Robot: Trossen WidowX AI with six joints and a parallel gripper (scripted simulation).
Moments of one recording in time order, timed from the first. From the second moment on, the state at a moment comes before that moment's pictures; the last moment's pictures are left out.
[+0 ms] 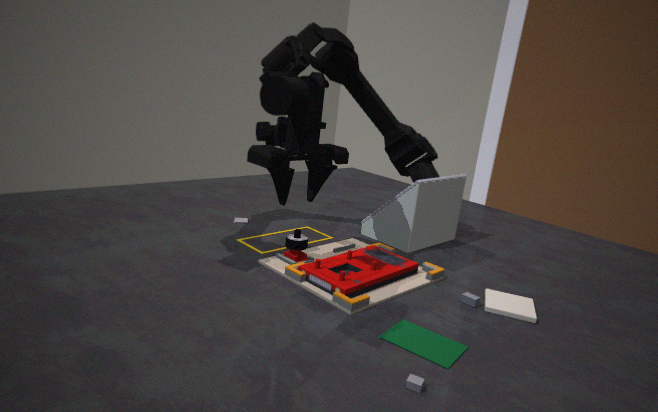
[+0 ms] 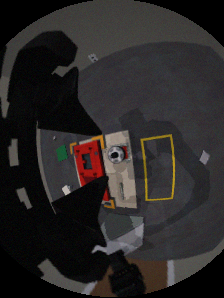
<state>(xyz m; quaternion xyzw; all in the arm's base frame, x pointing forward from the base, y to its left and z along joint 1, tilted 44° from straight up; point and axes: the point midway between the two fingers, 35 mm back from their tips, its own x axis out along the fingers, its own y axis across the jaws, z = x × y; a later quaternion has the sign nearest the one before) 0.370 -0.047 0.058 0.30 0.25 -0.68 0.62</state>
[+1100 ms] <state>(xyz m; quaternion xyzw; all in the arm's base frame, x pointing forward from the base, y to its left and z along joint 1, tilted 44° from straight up) 0.359 -0.095 0.003 0.31 0.25 -0.69 0.61</state>
